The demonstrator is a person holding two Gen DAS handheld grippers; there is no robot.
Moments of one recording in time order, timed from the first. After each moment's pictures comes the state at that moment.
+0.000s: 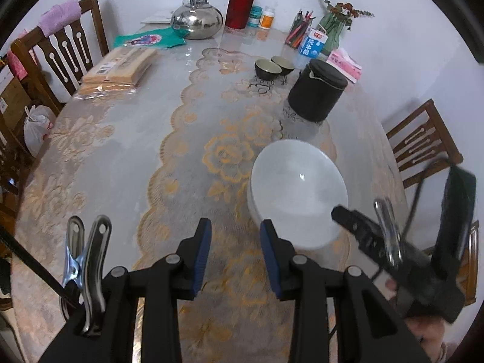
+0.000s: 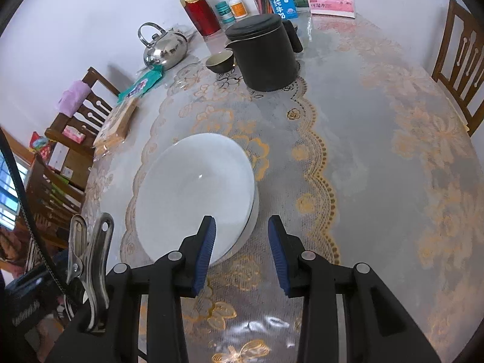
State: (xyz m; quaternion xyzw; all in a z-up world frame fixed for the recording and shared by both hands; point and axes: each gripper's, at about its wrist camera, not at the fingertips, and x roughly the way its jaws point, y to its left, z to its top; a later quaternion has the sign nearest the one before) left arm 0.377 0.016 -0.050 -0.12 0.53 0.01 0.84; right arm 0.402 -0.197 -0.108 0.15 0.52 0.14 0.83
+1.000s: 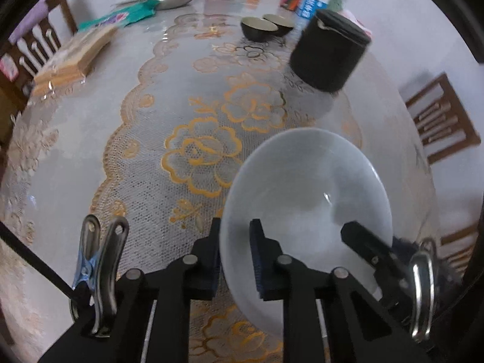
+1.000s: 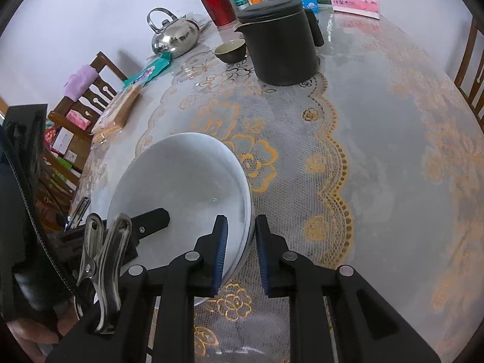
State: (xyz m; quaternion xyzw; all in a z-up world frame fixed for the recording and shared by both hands) left arm 0.436 -0.014 -0.124 -0.07 0.58 -0.01 0.81; right arm 0.420 -0.188 -0.133 0.12 0.52 0.17 0.83
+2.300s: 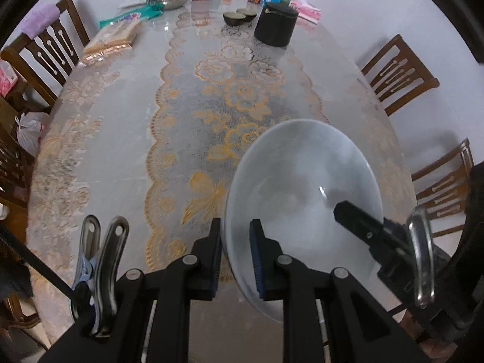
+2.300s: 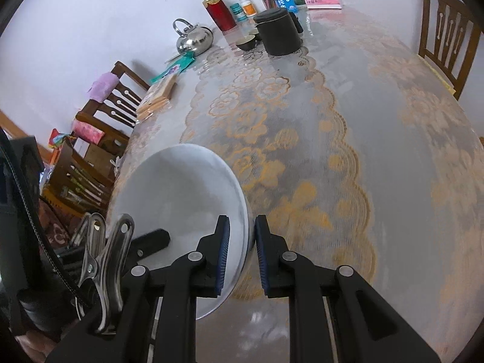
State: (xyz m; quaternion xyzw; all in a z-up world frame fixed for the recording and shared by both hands) left arm 0.220 0.012 -0.037 -0.04 0.58 -0.06 0.81; right arm 0.201 -0.167 -0.064 0.19 0.51 0.15 0.83
